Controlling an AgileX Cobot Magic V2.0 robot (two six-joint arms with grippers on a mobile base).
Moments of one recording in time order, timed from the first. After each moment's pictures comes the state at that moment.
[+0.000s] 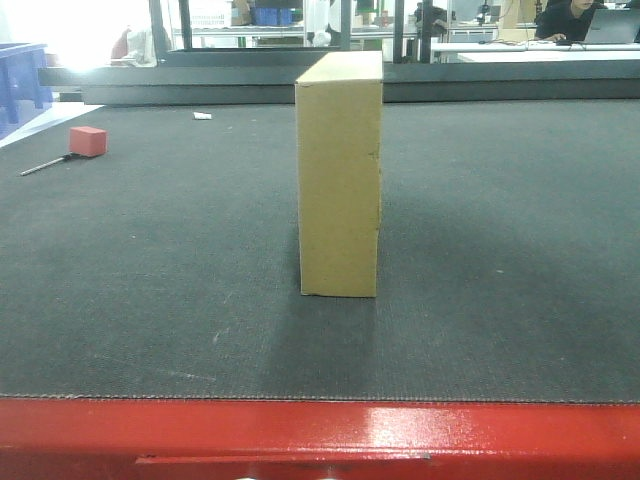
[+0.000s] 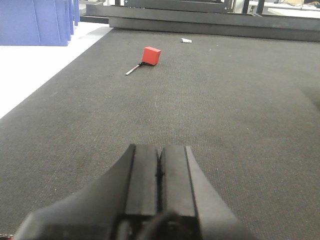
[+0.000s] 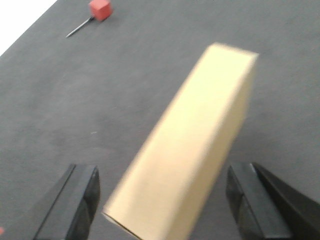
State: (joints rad) left arm -0.03 -0.01 0.03 -0.08 0.12 0.05; right arm 0.56 1.42 -1.41 0.04 0.67 0.29
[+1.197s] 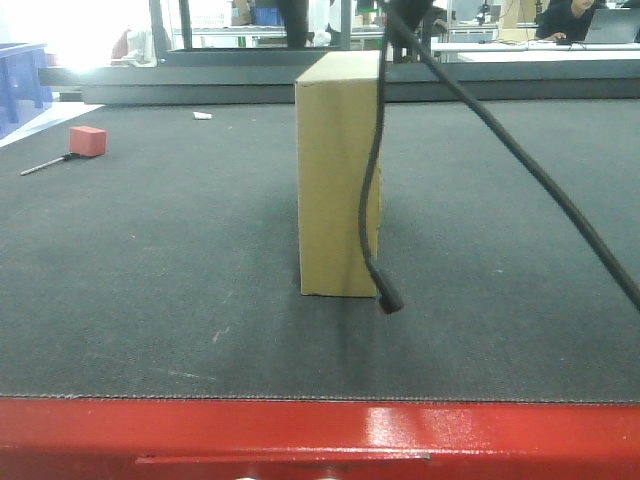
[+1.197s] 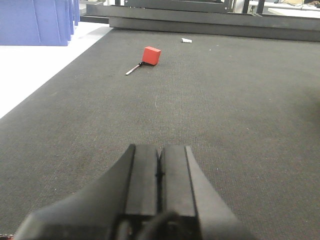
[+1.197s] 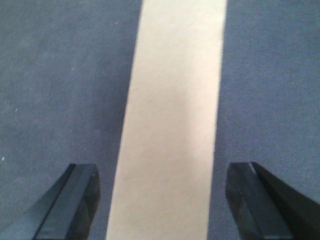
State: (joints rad) left arm -0.03 -0.01 0.03 -0.08 0.12 0.05; right arm 0.69 1.90 -1.91 -0.38 1.14 0.86
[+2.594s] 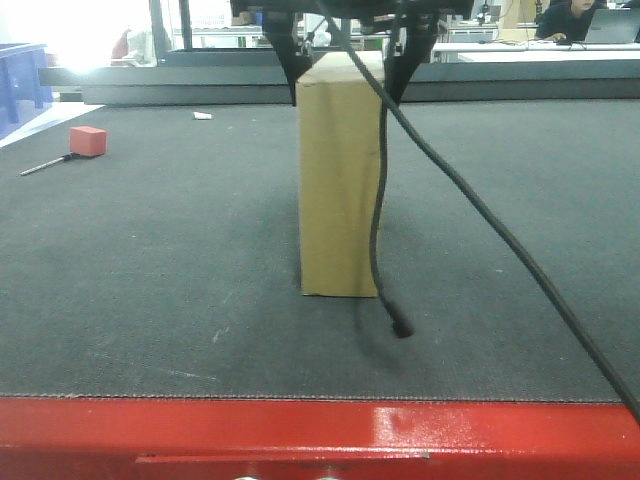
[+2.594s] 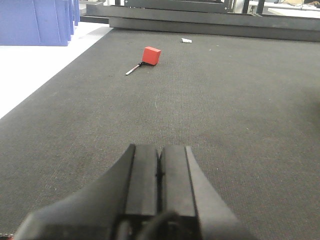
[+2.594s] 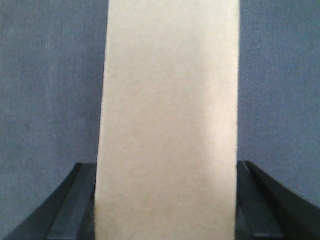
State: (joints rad) left arm -0.03 -0.01 0.03 -0.08 0.12 0.05; right arm 0.66 1.98 -1.91 -0.30 1.14 0.82
